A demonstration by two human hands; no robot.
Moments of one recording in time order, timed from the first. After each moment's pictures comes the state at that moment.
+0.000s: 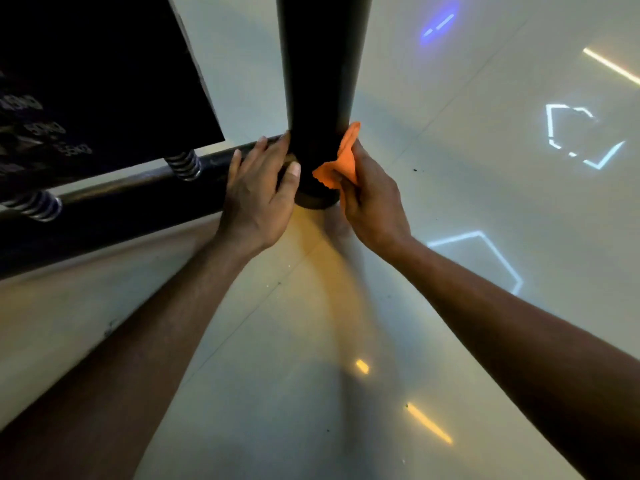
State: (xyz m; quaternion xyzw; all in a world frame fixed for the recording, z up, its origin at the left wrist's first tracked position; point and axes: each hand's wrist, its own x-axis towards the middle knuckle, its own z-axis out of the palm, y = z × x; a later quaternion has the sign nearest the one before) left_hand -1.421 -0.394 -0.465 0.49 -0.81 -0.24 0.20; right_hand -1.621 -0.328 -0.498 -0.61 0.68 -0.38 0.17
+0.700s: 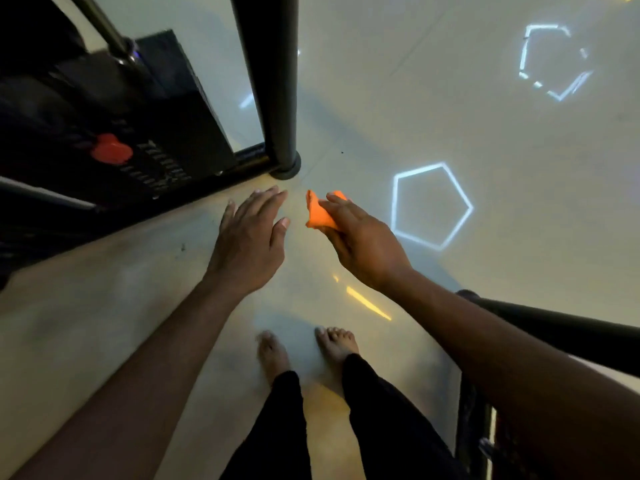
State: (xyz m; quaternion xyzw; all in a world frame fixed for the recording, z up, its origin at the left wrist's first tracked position) left_hand -1.385 -0.210 -0.077 0.49 -0.82 -0.29 0.03; right_hand -1.591 -0.120 -0.073 -0.63 0.71 -0.14 0.26
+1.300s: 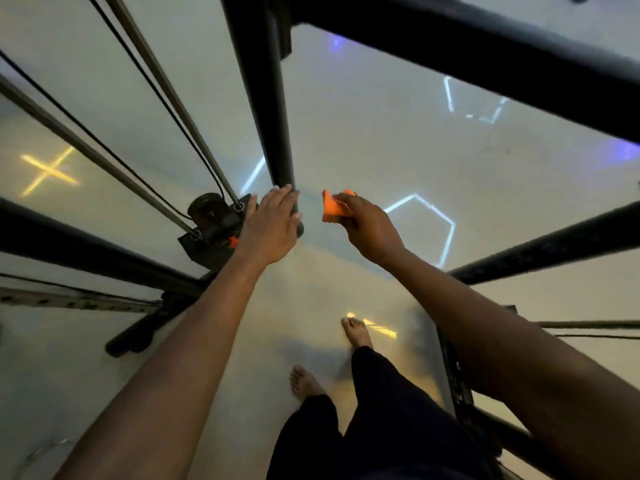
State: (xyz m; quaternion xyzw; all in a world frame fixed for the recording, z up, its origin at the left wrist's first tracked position) left_hand -1.325 -0.201 0.383 0.35 -0.92 -0.18 0.02; right_hand -1.506 -0.056 0.390 -0.52 0.80 -0.25 0.17
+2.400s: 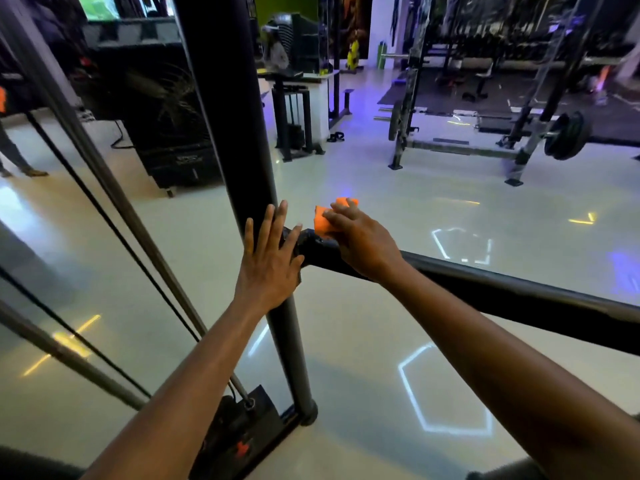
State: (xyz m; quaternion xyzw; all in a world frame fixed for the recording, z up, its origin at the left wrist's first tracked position) left_hand -1.471 -0.401 0.592 0.27 -0.92 0.15 0.25; right_hand -1.669 -0.281 0.629 -0.60 0.76 -0.23 -0.06
